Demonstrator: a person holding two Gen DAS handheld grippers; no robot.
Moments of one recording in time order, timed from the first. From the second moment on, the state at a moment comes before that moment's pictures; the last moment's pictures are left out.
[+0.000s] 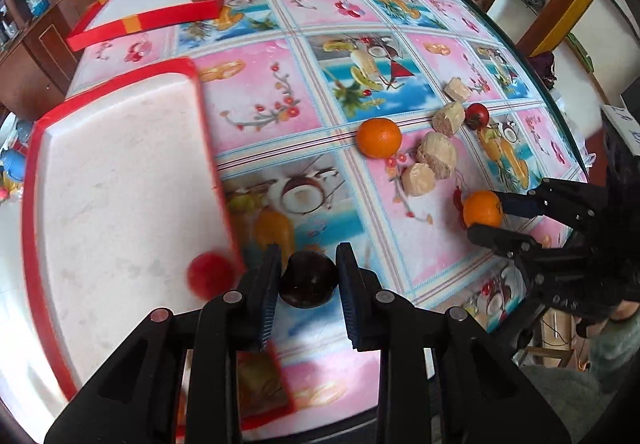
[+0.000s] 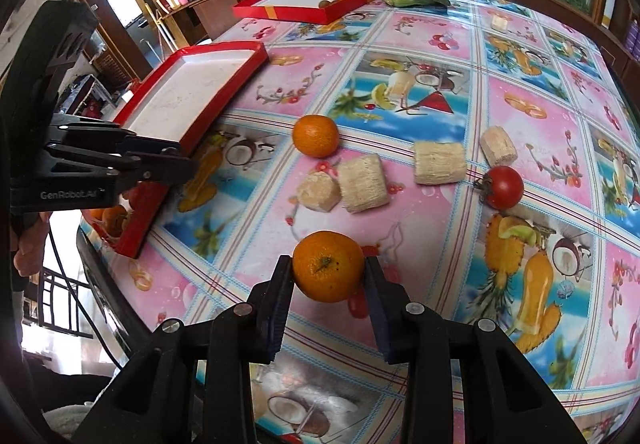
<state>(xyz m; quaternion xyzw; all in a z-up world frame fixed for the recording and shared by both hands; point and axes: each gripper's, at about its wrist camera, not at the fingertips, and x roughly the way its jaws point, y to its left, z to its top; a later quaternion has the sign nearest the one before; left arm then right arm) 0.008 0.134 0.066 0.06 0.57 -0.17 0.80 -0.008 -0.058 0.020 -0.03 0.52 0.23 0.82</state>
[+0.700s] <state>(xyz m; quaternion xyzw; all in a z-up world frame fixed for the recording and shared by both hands) -0.018 0.247 0.072 0.01 0.58 -0.08 0.81 -0.003 -0.011 0.037 -0.05 0.50 0.28 0.82</state>
